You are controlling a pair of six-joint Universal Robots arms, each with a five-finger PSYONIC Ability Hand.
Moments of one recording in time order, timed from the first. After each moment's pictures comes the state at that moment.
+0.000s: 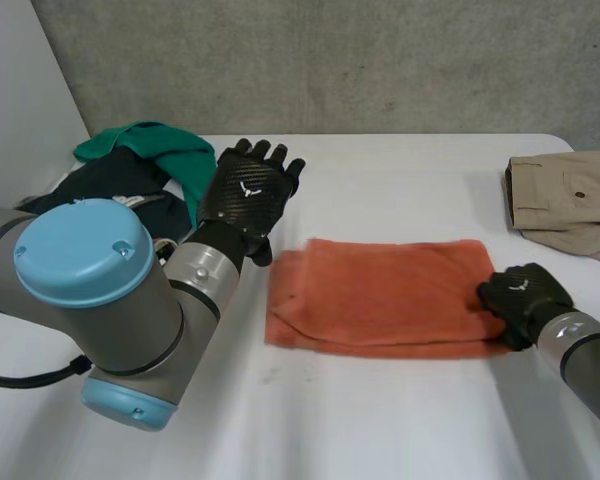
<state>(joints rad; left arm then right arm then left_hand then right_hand) 4.05 -1.97 -1.52 3.52 -1.61 3.63 1.69 -1.20 1.86 -0.17 1.39 2.43 0.19 0.21 0.21 0.20 0.05 0.99 1.11 1.09 1.09 0.90</state>
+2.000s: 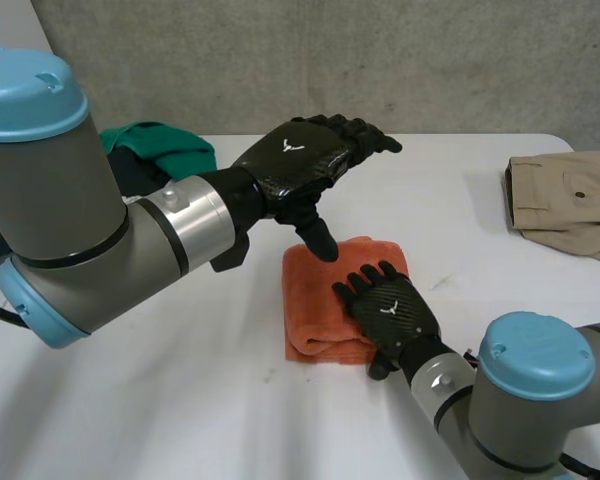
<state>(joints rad) 4.15 -1.96 -1.21 3.11 -1.02 3.23 2.14 -1.08 1.87 -0.53 1.46 2.71 0.20 0.22 0.21 0.22 0.05 0.23 0.22 0.22 0.22 0.05</state>
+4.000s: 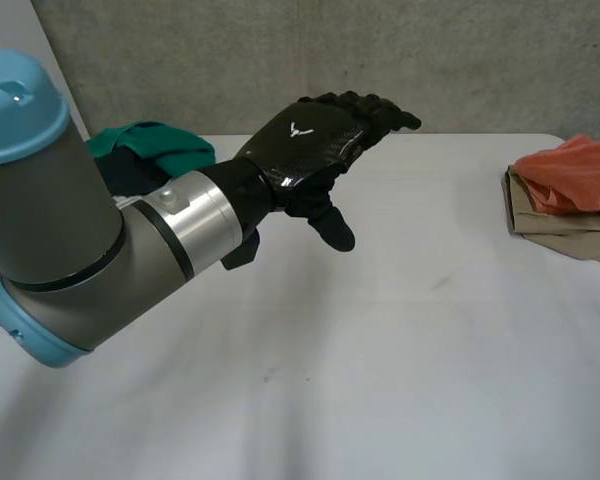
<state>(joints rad) 4.11 -1.87 -1.27 3.20 -1.06 3.17 1.06 -0.83 1.20 -0.38 1.00 2.78 0.20 0.22 0.22 0.22 0.05 0.23 0.22 0.22 0.22 0.05</state>
